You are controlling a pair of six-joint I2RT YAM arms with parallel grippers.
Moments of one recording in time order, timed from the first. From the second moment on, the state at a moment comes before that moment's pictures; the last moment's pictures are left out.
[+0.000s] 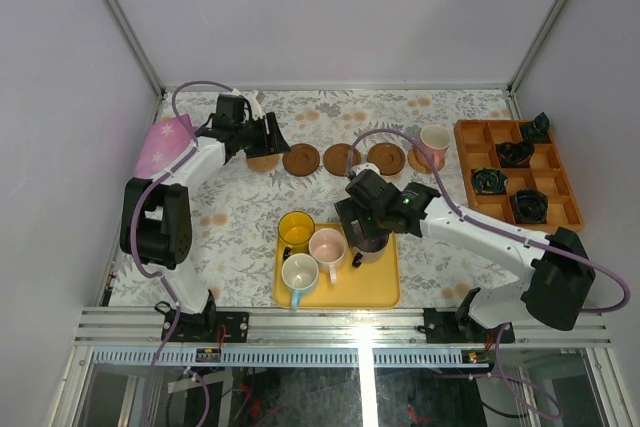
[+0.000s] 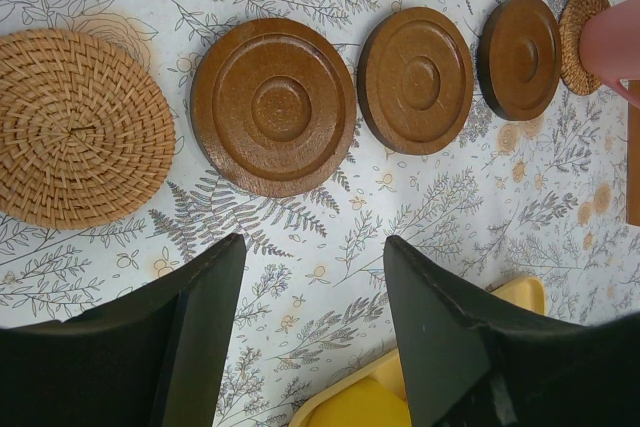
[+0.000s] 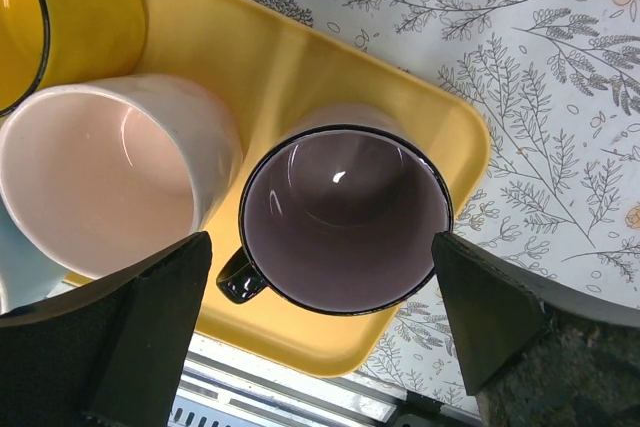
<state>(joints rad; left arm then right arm) -0.16 1.74 1.26 -0.27 0.43 -0.35 0.92 1.38 1.06 -0.76 0.19 0.47</state>
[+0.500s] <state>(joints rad) -0.16 1.75 1.26 -0.27 0.43 -0.35 0.93 1.41 1.02 -0.78 0.20 0.51</state>
